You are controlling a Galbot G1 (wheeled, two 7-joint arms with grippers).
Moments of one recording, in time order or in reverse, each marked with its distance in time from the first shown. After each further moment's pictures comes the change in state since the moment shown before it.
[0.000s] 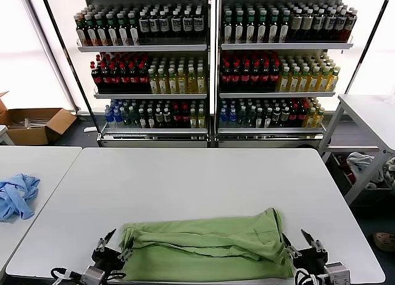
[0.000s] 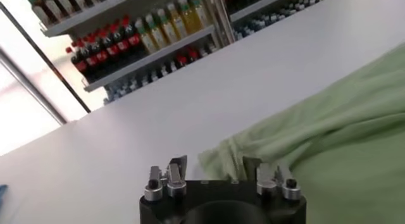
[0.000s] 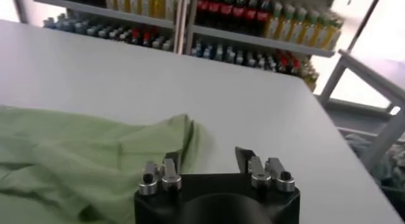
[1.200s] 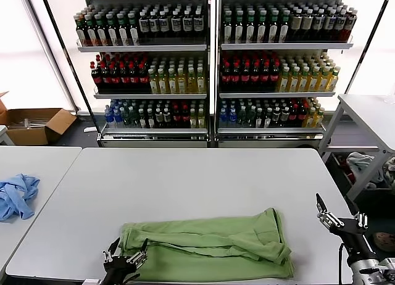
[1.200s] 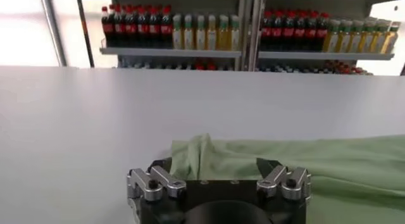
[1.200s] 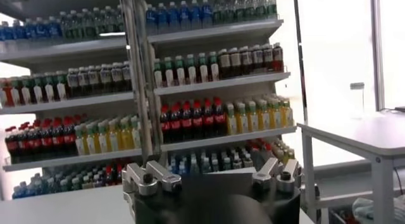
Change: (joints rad) left arm -0.013 -0.180 0.104 0.102 -0.240 -0.304 -0.054; right arm 0.007 0.015 0.187 -0.202 0.261 0.574 -0.224
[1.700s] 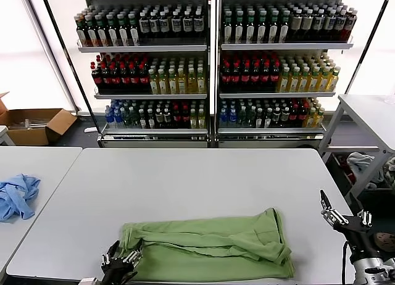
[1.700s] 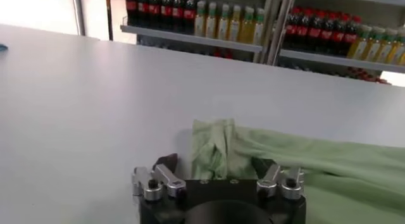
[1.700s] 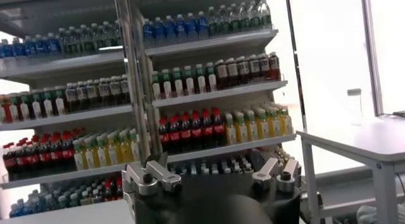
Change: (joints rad) left arm -0.016 -0.015 0.008 0.049 -0.094 -0.028 -0.005; right arm 0.008 0.005 0.007 -0.006 0.018 0.028 -0.007
